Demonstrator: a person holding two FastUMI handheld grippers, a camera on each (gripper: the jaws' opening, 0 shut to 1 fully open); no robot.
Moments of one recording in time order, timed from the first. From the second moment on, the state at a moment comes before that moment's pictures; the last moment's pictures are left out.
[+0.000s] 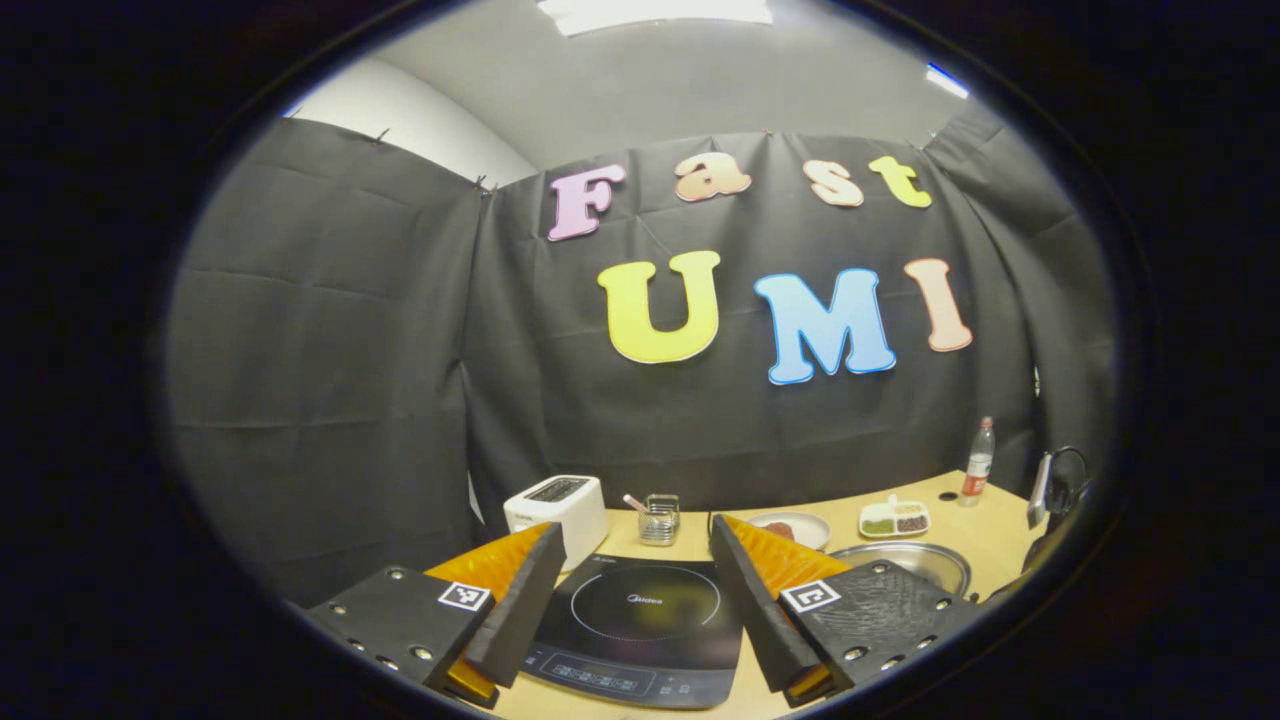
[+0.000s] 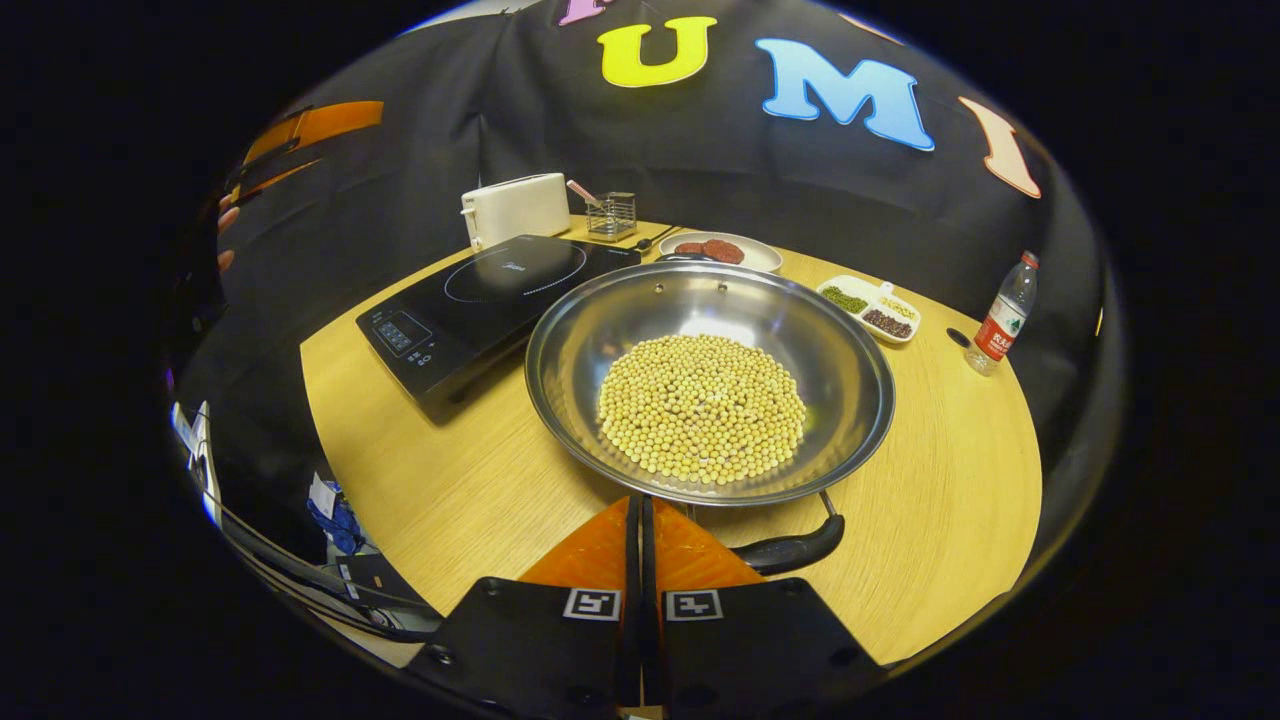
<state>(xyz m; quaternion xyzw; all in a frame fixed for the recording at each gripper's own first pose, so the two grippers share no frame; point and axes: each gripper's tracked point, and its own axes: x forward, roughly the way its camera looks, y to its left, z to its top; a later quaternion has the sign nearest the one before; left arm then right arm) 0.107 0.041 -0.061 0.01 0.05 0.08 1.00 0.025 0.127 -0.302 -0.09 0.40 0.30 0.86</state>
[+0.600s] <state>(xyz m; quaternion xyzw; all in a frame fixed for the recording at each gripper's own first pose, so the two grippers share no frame) 0.116 0.025 -0.060 0.01 0.05 0.07 1.00 0.038 0.094 -0.301 -0.08 0.40 0.26 0.87</state>
